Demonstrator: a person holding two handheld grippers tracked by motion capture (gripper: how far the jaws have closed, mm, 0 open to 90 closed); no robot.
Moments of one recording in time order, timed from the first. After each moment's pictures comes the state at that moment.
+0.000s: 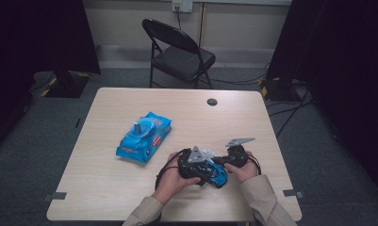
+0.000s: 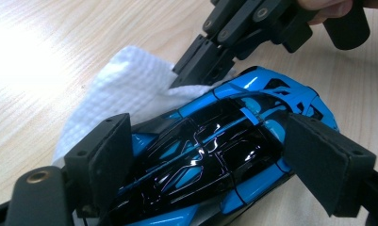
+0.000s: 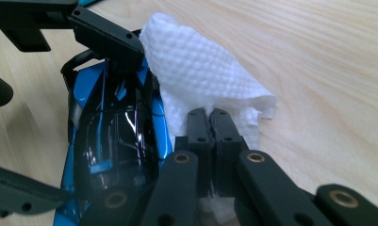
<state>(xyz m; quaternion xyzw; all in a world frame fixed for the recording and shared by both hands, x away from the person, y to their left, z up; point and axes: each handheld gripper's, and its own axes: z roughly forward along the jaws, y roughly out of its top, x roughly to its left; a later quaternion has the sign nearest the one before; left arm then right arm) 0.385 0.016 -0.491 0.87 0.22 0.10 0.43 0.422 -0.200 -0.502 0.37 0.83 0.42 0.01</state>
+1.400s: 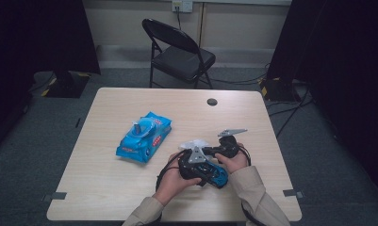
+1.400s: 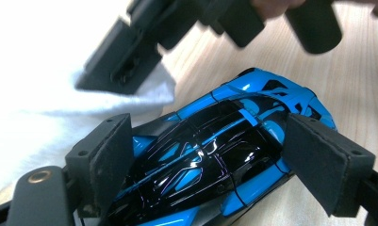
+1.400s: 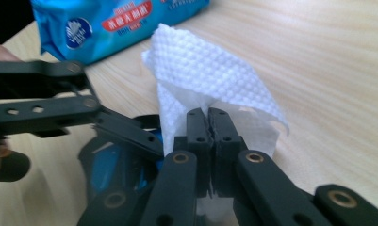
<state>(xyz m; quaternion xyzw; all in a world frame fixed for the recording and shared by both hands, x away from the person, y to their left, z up) 0.384 0.014 -0.491 0.87 0.21 0.10 0.43 0.442 -0.171 -0.483 0.39 0.80 0.45 0.01</state>
